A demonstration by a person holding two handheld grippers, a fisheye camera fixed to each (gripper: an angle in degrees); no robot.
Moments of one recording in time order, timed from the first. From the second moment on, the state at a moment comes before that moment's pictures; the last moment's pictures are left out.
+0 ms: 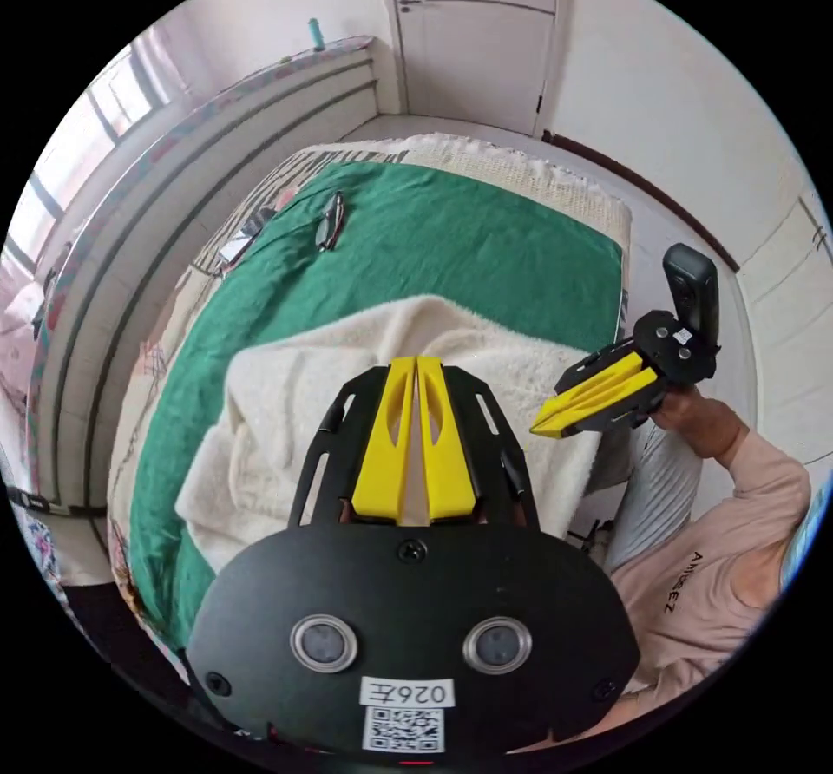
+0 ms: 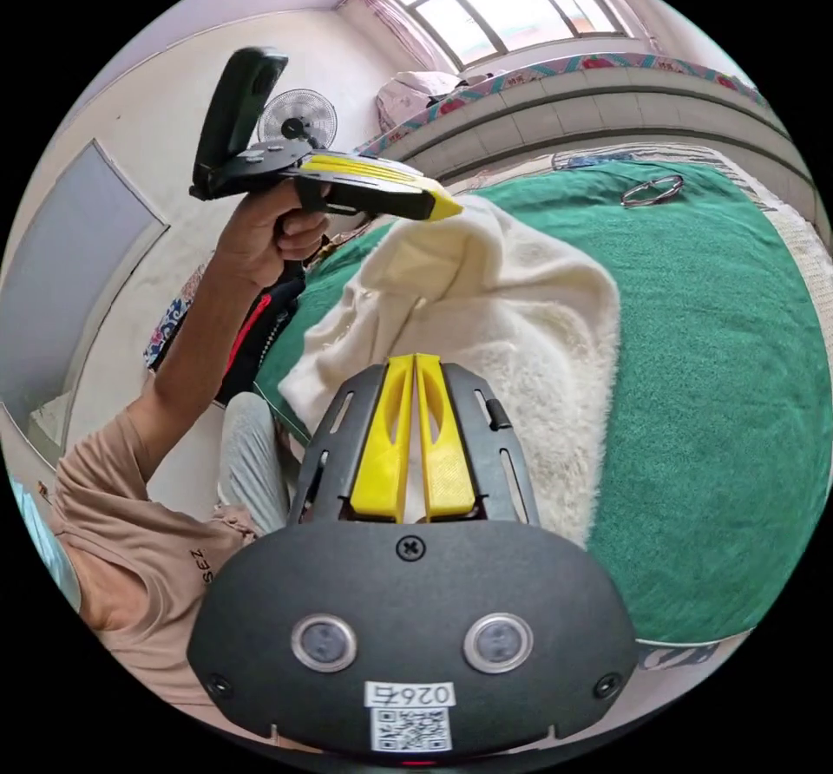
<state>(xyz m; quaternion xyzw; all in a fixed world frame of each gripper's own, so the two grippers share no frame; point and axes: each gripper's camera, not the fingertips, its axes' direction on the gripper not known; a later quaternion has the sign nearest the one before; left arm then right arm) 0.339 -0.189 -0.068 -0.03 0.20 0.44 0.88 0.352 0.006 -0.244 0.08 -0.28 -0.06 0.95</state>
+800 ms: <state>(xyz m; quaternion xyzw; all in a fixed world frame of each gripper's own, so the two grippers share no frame) 0.081 -0.173 0.021 -0.09 0.40 0.31 0.86 0.425 -0.020 -0.257 0.35 -0.30 0.27 0.84</state>
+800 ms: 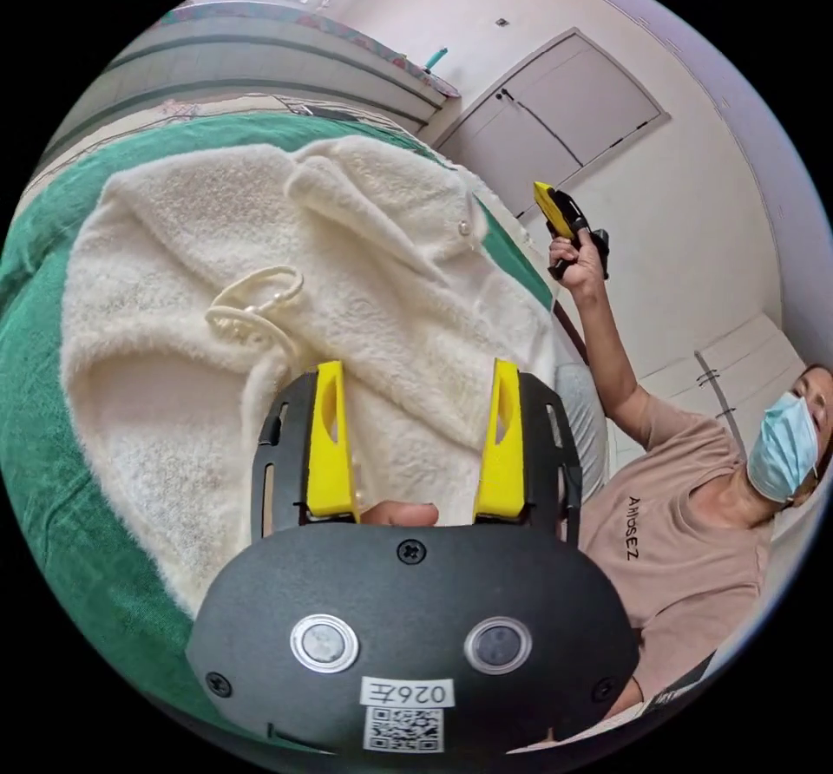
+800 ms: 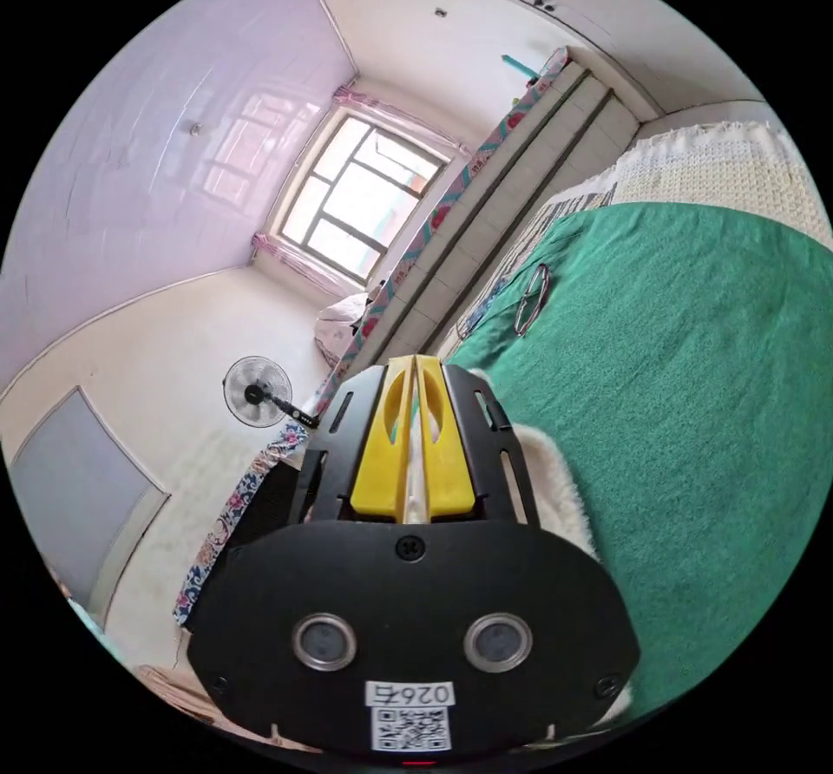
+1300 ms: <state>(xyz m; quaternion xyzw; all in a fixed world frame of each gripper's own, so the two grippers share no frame) 0.077 -0.239 -0.009 -0.15 0.31 0.46 0.82 0.207 -0.094 -0.176 -0.01 -0.37 -0.10 0.92</state>
